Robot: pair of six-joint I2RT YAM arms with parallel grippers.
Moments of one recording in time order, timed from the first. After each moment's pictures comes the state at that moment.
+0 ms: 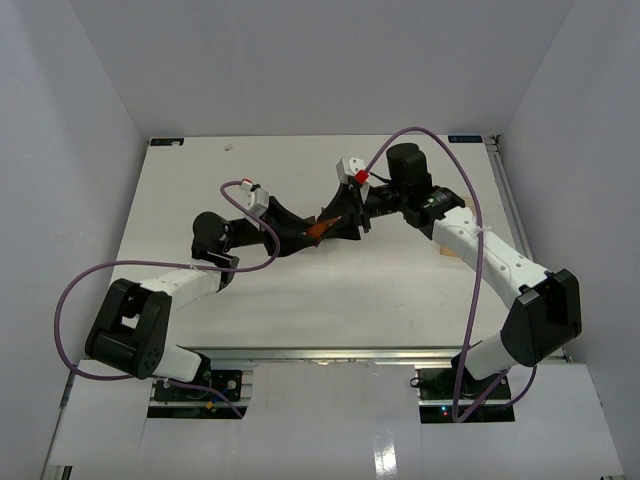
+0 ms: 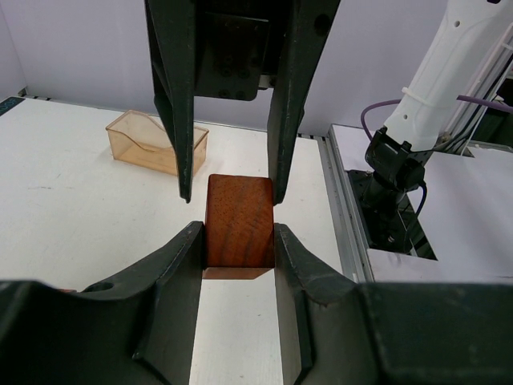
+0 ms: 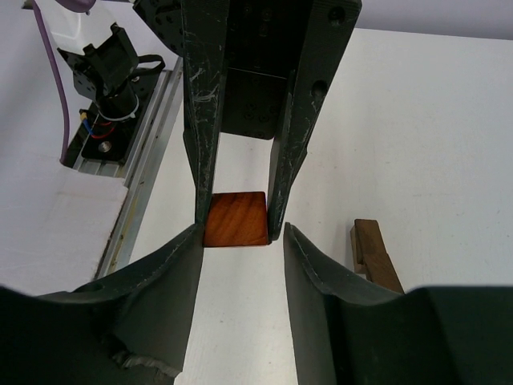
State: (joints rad) left arm -0.37 1.41 0.62 1.23 1.10 -0.49; right arm 0.57 1.48 1.29 -0.23 -1.14 -0.43
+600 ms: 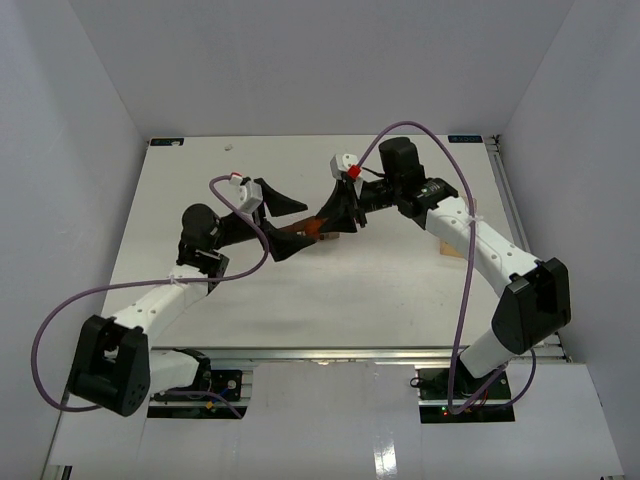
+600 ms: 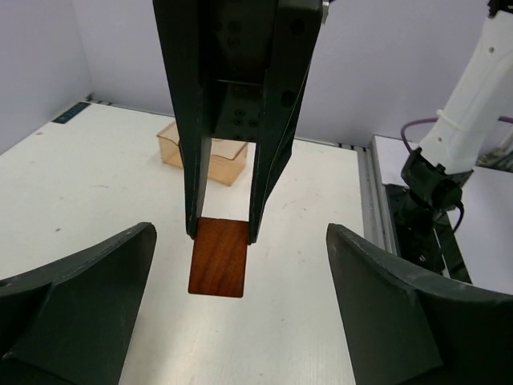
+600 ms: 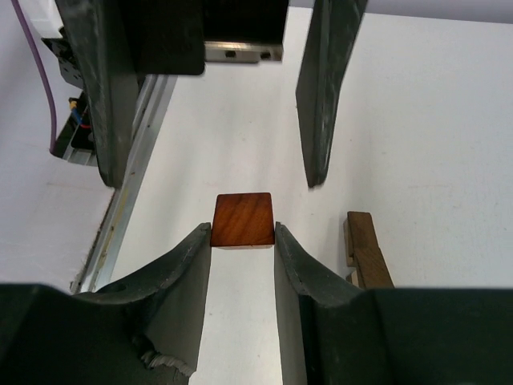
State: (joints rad) left arm -0.36 1.23 0.67 0.89 1.00 -0.34; right arm 0.56 1.55 1.37 -0.32 -1.13 -0.49
